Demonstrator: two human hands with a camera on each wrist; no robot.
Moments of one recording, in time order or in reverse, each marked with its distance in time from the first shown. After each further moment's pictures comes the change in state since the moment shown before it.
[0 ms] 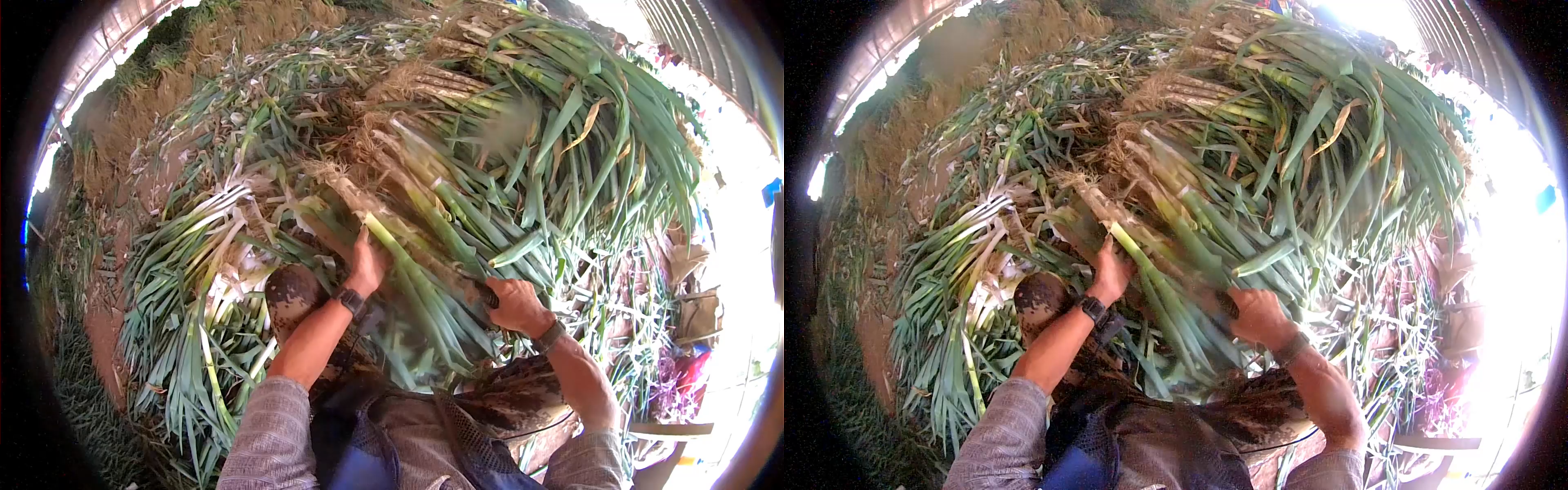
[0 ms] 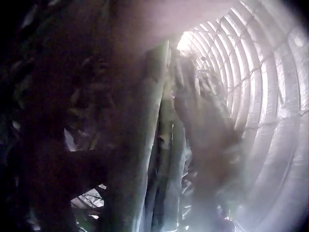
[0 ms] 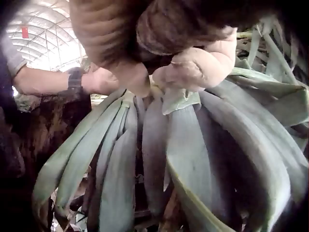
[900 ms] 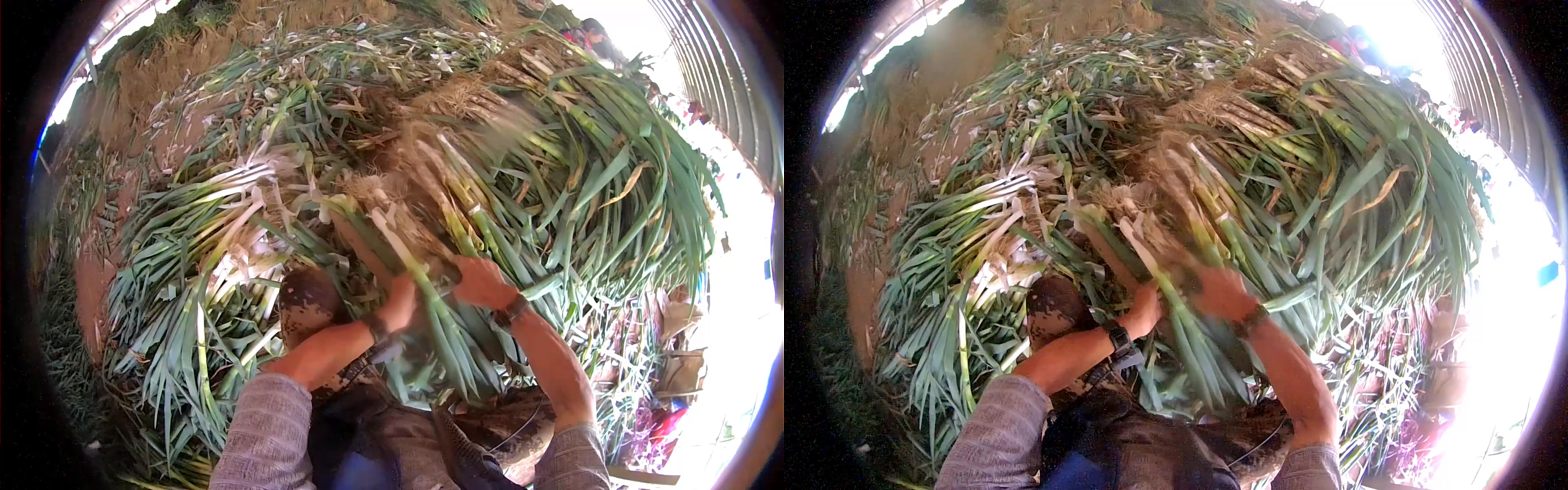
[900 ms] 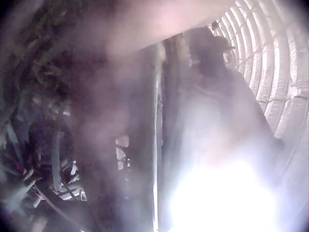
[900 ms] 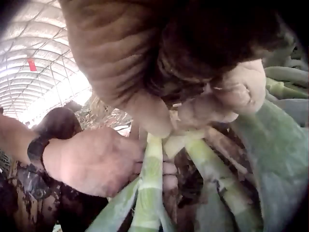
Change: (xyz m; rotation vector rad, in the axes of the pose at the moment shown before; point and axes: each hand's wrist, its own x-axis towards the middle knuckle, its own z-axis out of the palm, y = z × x) left_hand 0.004 -0.059 -0.041 0.080 0.050 -0.062; right_hand 0.139 -0.053 0.020 -0.021 0.030 -0.165
